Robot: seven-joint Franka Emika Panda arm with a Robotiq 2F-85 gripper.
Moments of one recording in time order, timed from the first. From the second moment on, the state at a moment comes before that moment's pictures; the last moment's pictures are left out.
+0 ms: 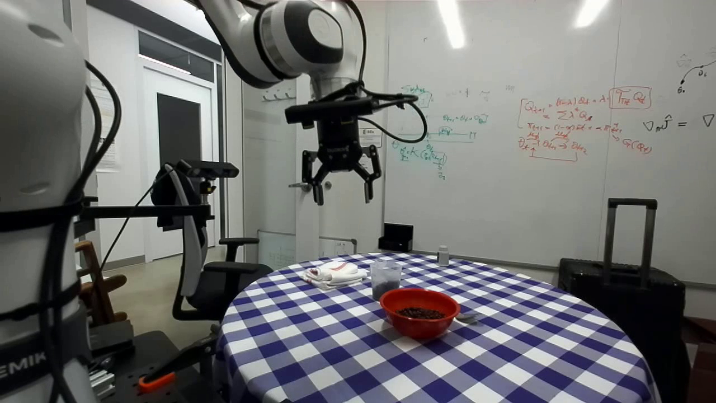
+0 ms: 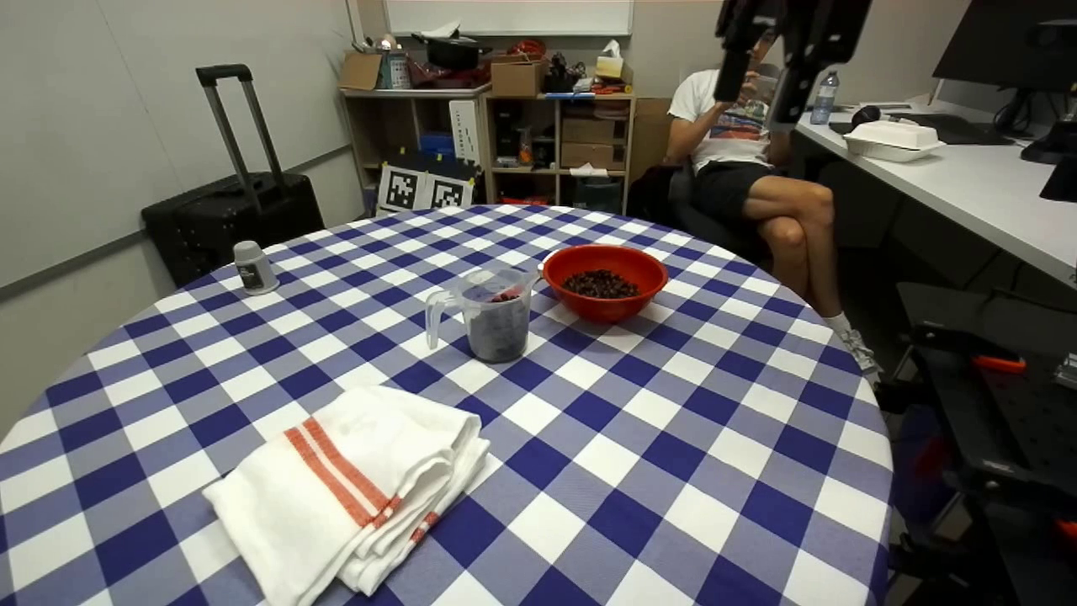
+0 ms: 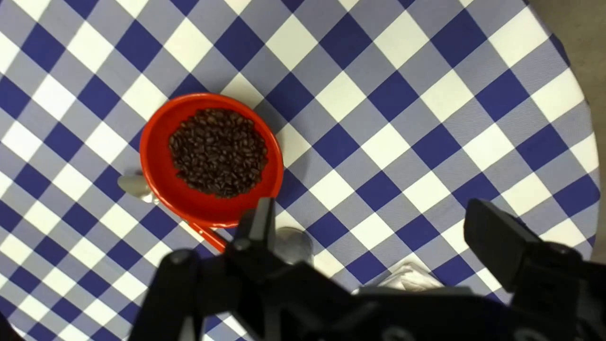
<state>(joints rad) 0.11 -0.36 -0.08 -2.62 -0.14 2.37 -0.42</state>
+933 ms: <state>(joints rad) 0.12 0.27 0.05 -2.11 -0.20 2.42 -0.58</state>
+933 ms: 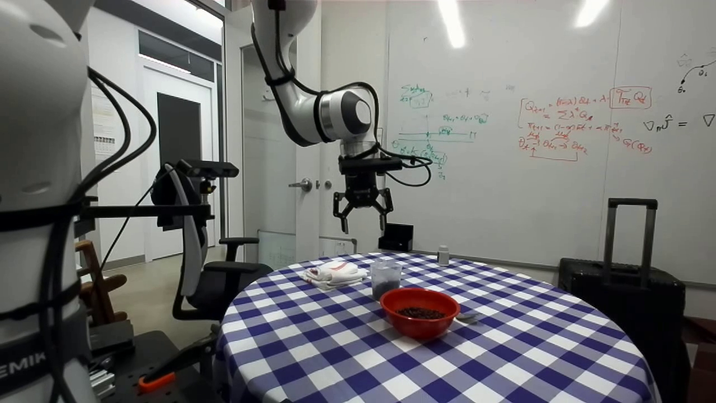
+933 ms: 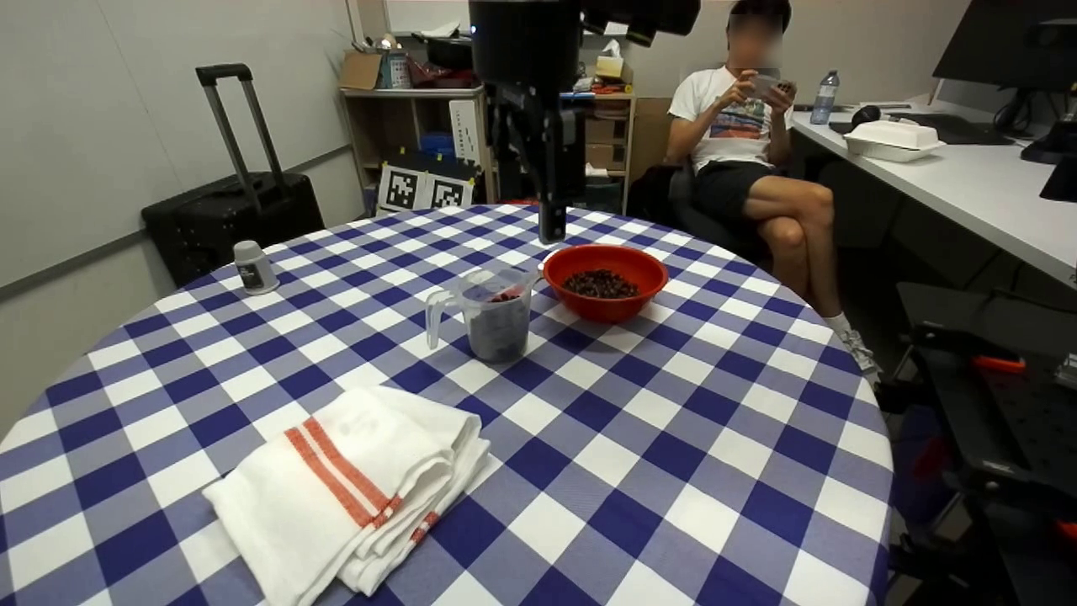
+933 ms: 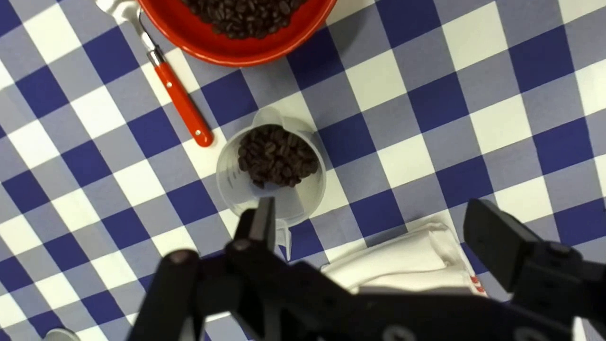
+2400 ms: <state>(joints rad) 0.08 0.76 0.10 -1.58 -0.22 2.34 -0.66</state>
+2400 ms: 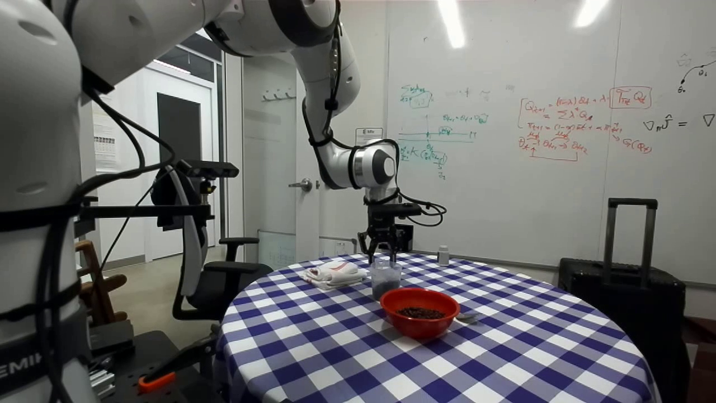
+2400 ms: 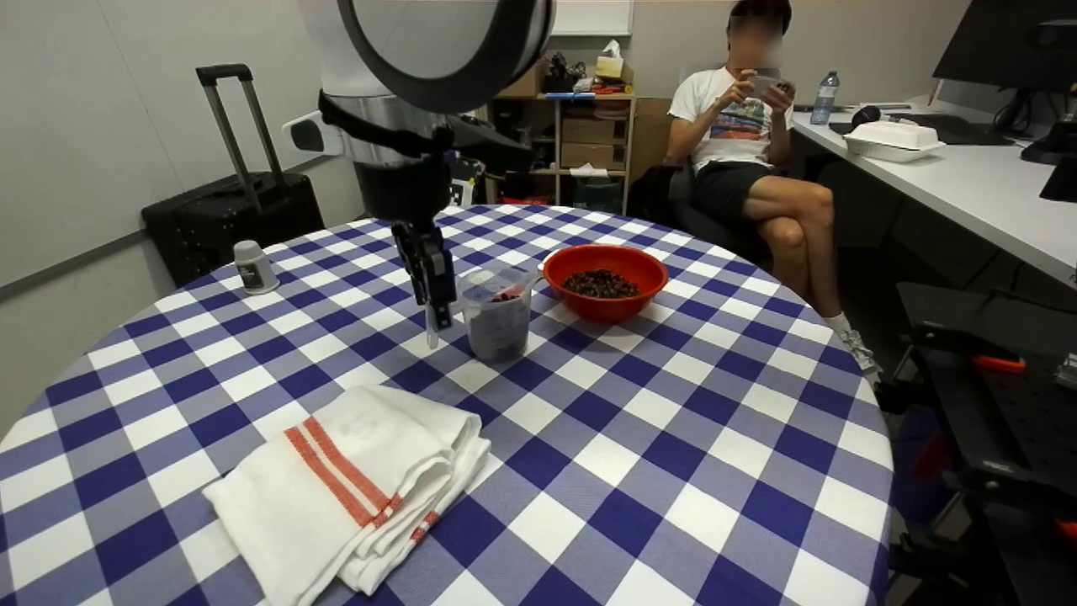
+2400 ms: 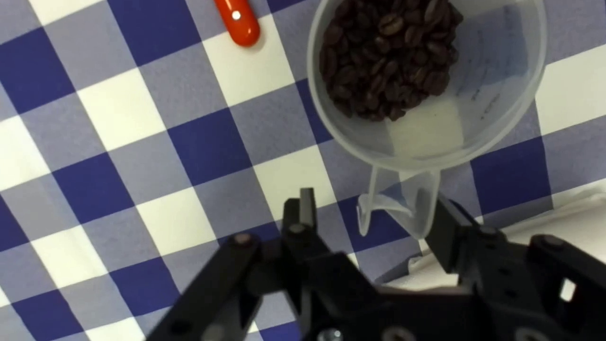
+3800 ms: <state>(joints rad) -0.33 0.50 0.25 -1.75 0.39 2.04 -1.48</state>
